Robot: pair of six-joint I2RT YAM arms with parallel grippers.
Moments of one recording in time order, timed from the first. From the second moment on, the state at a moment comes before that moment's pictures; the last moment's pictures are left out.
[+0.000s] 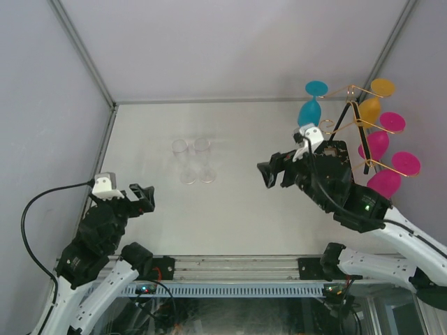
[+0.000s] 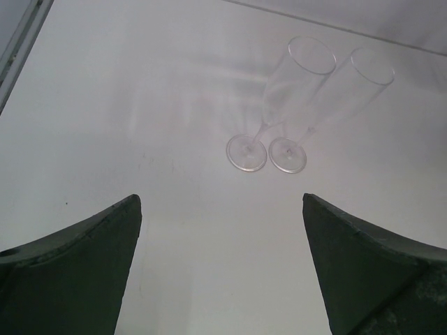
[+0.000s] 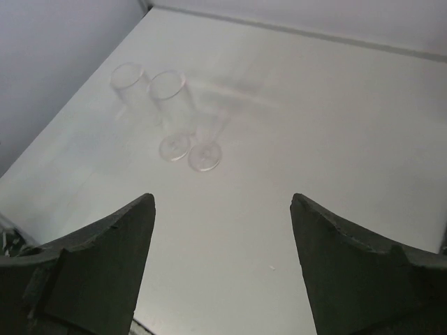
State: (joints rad) left arm -0.55 0.24 0.75 -0.78 -0.49 -0.38; right arm 1.02 0.84 1.10 -0.52 0.43 0.29
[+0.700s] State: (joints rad) left arm -0.55 0.15 0.67 -0.80 -0.52 -0.46; right arm 0.18 1.03 1.31 -0.45 0.12 0.41
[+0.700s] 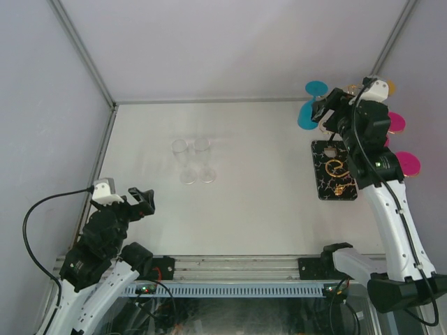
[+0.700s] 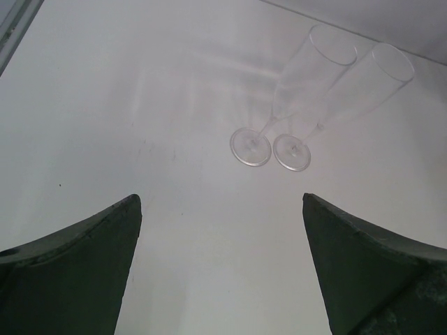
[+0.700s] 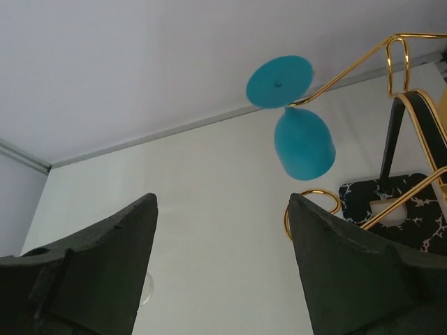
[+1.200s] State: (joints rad) left arm -0.55 0.15 0.66 -0.80 -0.53 -0.47; right arm -0.07 1.32 1.37 -0.29 -0.04 0.59
